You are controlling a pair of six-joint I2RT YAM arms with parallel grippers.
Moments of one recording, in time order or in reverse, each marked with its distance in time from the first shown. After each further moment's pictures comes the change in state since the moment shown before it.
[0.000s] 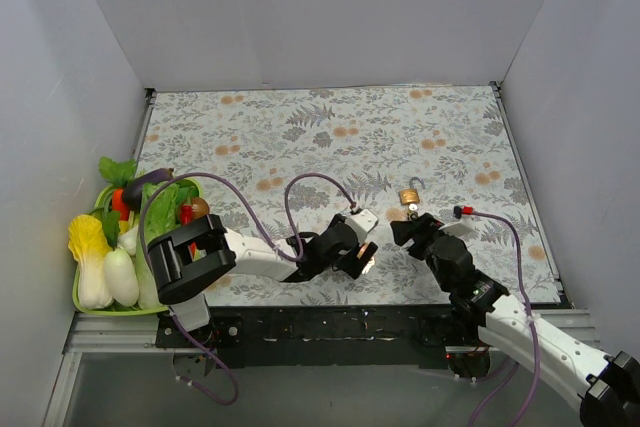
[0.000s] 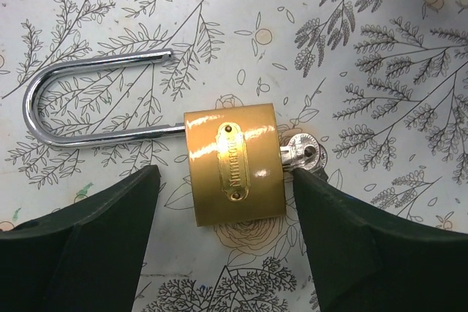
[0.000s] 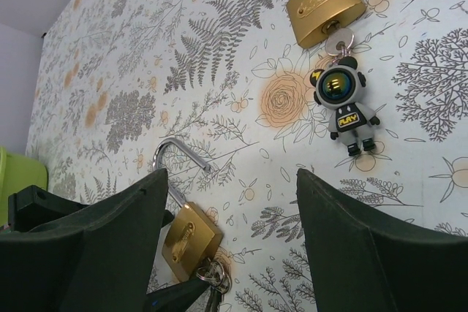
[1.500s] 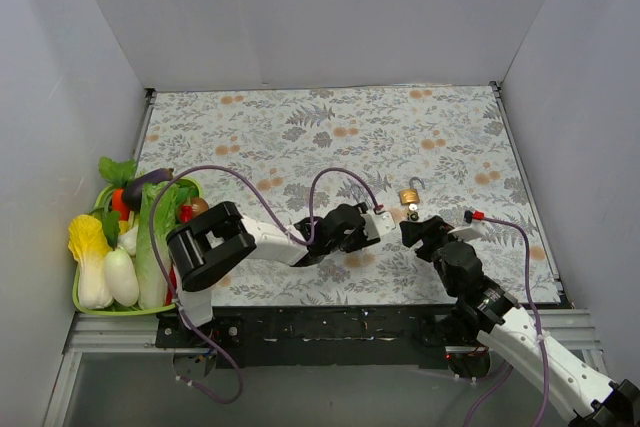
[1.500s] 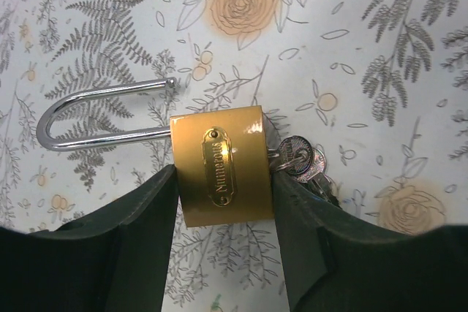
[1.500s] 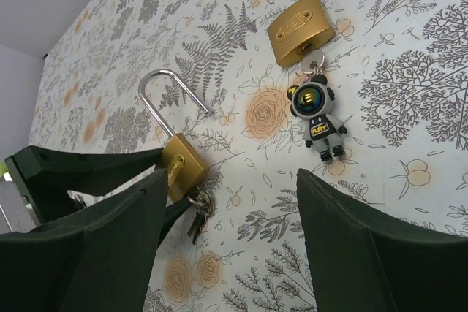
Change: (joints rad) left arm 0.092 0.124 0.103 0.104 0.071 0.628; right arm -0.024 -0.232 -0.003 -0.189 0.036 -0.029
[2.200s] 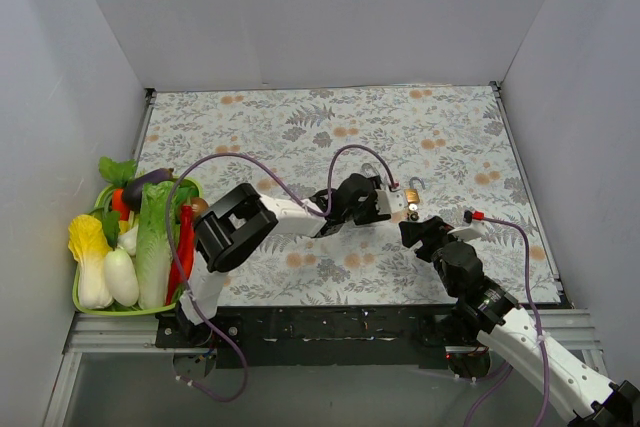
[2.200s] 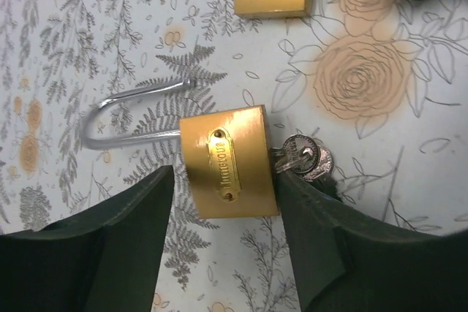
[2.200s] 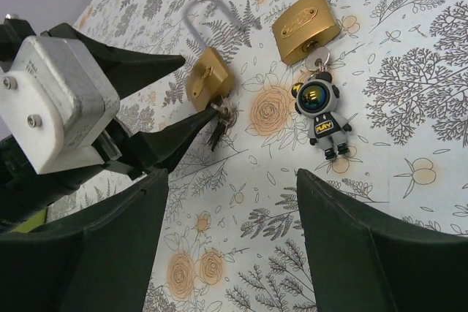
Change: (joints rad) left arm 0.126 0.200 0.289 -0.080 0.100 0.243; right arm 0.000 -0.016 0.000 -0.015 -0.013 0.002
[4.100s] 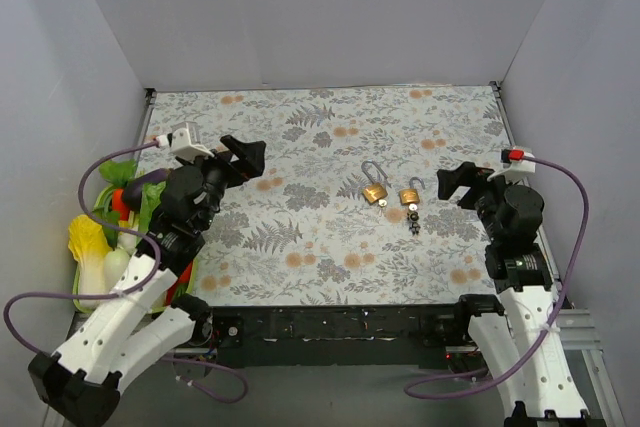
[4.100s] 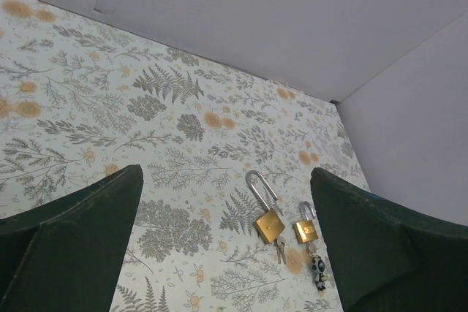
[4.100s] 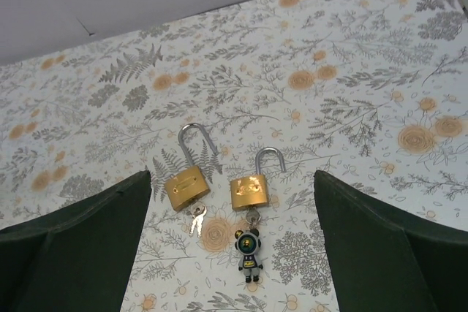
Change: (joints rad) left arm 0.457 -1.202 -0.365 -0.321 -0.205 -1.192; right arm -0.639 0.330 0.528 -0.069 -0.542 -0.593
